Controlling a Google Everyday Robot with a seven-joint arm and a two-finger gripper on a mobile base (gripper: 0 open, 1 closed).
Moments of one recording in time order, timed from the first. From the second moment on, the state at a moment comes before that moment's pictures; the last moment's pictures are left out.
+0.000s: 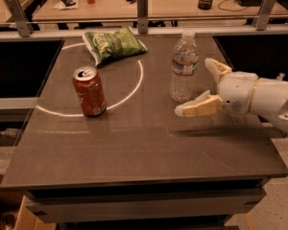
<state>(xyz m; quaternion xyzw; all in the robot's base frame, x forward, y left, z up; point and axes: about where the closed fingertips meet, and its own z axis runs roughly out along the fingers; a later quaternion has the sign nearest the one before) 0.546 -0.136 0.886 -0.41 0.66 0.25 0.58</state>
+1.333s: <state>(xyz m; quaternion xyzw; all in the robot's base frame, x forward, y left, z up) 0.568 -0.134 0.928 -0.30 0.71 0.20 0.61</state>
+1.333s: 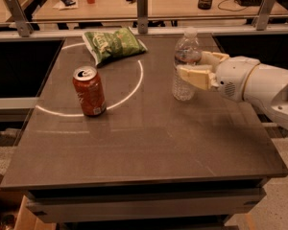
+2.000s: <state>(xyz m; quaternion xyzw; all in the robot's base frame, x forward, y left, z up) 0.544 -0.102 0.924 -0.32 0.69 0.29 0.59</state>
